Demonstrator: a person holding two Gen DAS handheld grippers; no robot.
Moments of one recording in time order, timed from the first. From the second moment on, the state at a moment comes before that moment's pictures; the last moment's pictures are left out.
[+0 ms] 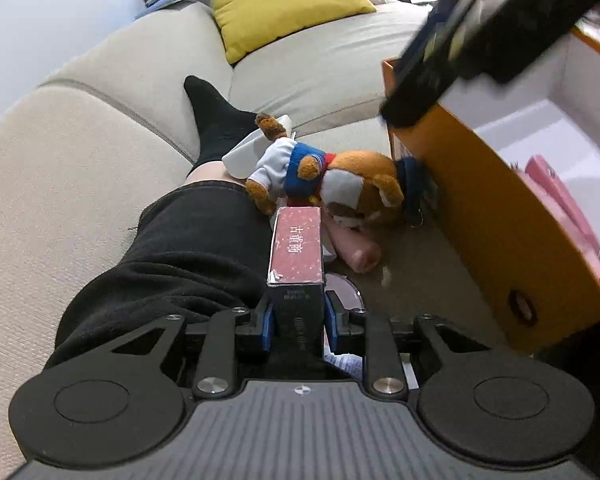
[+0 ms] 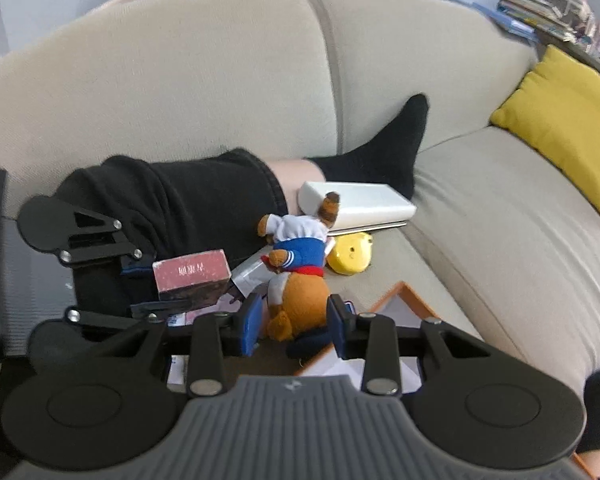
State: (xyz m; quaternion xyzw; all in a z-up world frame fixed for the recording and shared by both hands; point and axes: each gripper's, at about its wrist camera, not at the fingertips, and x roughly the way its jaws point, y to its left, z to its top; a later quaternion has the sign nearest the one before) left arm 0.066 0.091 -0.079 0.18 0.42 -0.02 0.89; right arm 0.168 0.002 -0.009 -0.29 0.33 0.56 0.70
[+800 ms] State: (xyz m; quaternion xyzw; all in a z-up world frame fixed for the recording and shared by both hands) left arm 0.089 0.115 -0.062 0.02 0.39 -0.02 0.92; right arm 0.169 0.072 -0.068 -0.39 0.32 0.53 0.68
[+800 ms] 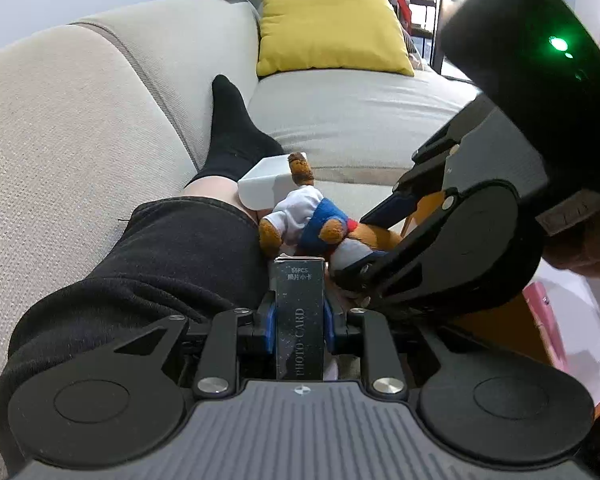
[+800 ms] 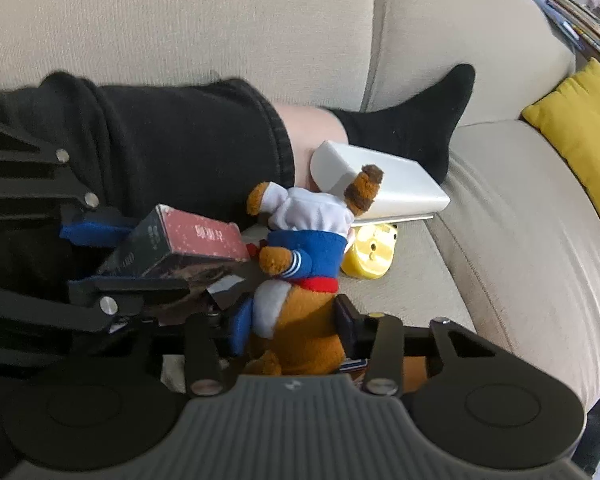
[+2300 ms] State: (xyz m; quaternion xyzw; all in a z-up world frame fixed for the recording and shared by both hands) left arm 0.091 -0.003 -0.011 -0.11 0.45 -0.25 0.85; right arm 0.209 -0.191 -0.008 -0.08 0.44 0.40 0.80
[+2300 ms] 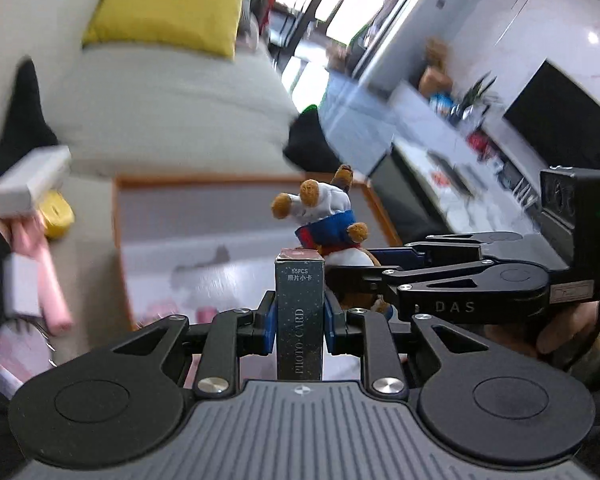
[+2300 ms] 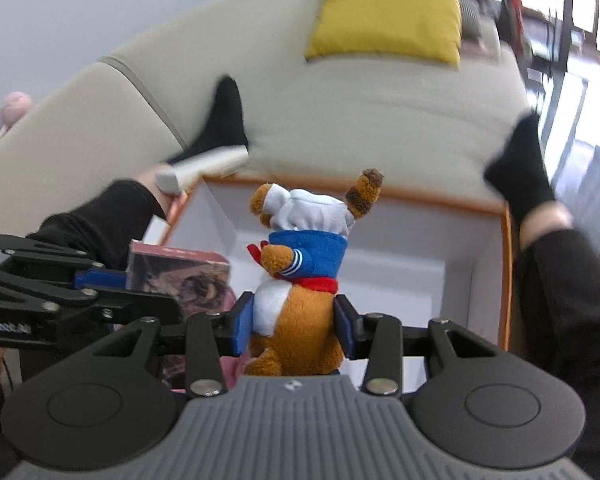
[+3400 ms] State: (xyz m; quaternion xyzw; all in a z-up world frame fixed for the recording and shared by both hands) left arm 0.123 -0.023 -0.079 -0.10 0.59 -0.18 0.78; right arm 0.243 -0.175 -0.101 -0.06 0.60 0.41 0.68
